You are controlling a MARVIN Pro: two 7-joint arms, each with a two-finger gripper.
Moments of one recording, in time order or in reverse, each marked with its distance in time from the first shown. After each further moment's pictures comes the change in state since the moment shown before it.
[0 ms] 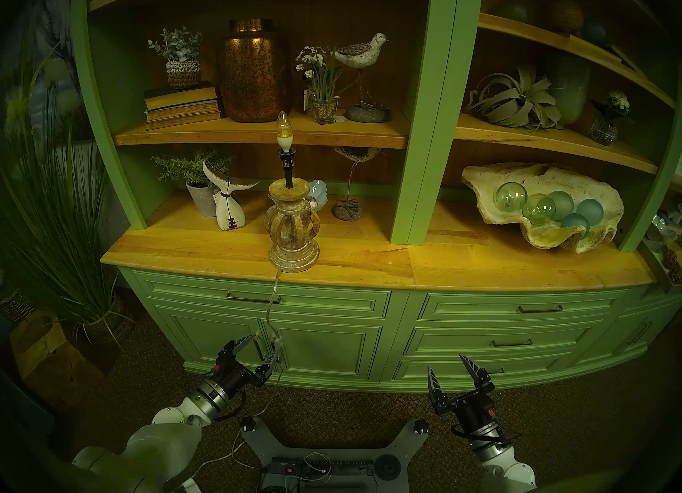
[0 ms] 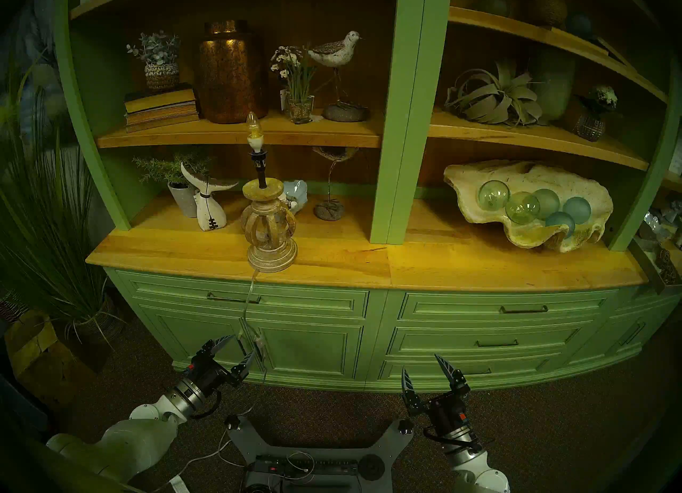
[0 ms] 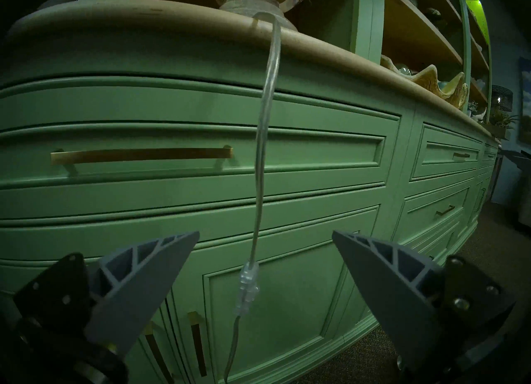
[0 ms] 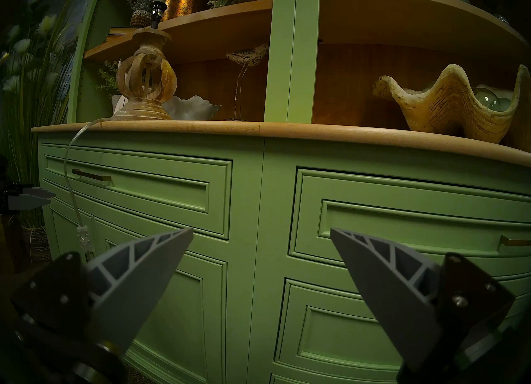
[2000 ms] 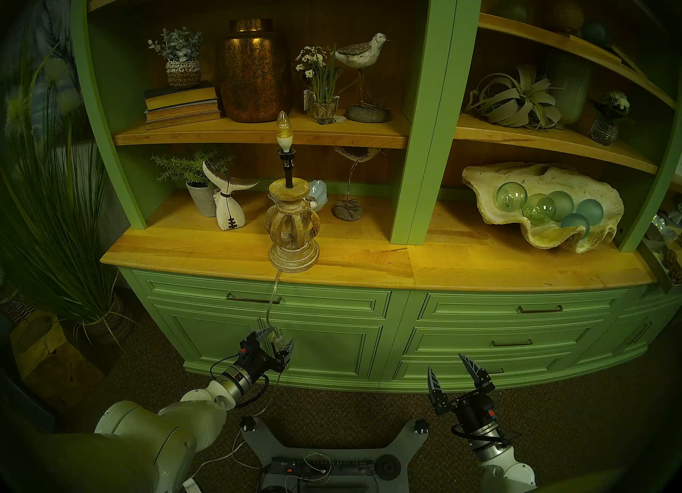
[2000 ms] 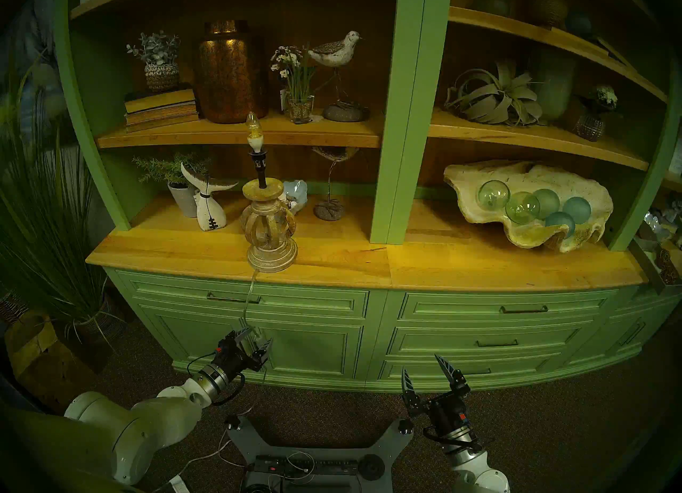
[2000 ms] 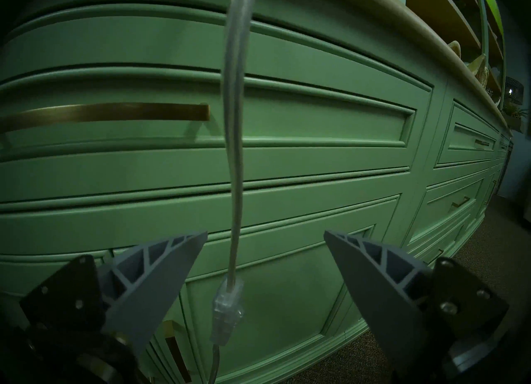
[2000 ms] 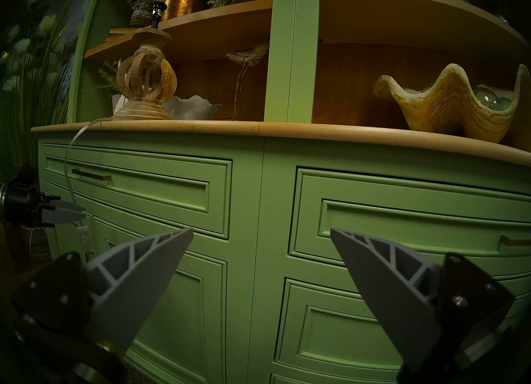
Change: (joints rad) left arm -0.268 -0.130 0.049 0.372 0.110 -0.016 0.064; right arm 0.000 0.000 0.000 0.001 0.000 0.000 0.000
